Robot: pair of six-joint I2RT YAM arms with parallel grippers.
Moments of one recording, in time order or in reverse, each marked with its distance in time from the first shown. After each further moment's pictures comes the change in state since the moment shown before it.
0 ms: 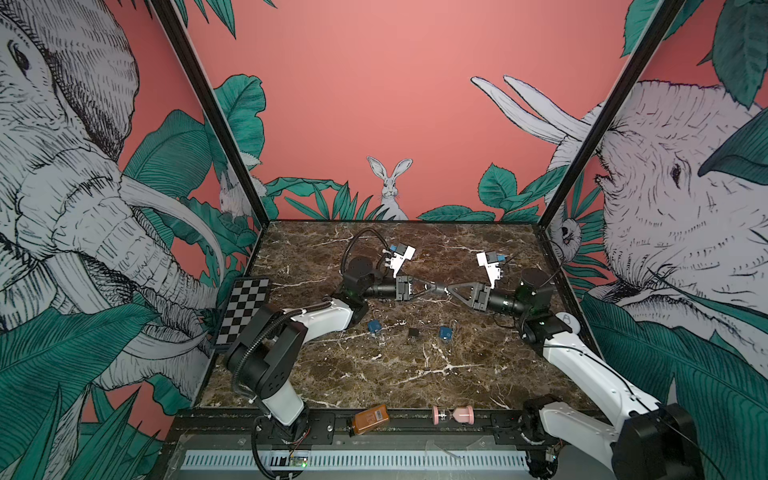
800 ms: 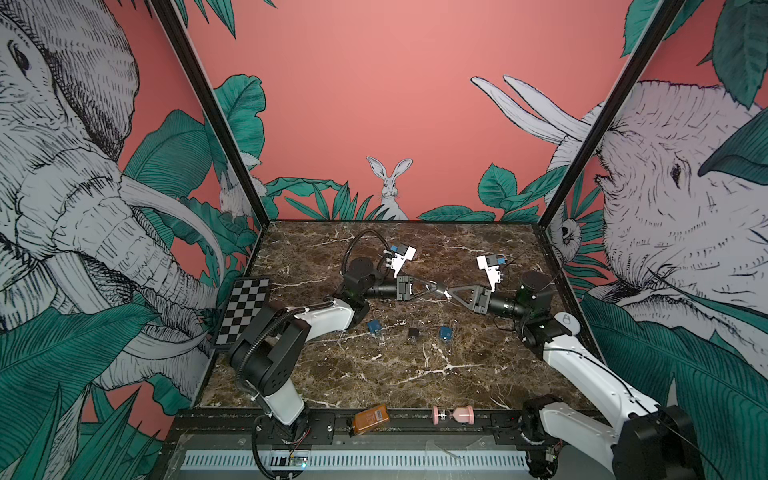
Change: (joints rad) left arm 0.006 0.020 0.000 0.037 0.007 -0.020; right arm -0.008 -0.023 -0.042 0.032 -0.018 0.006
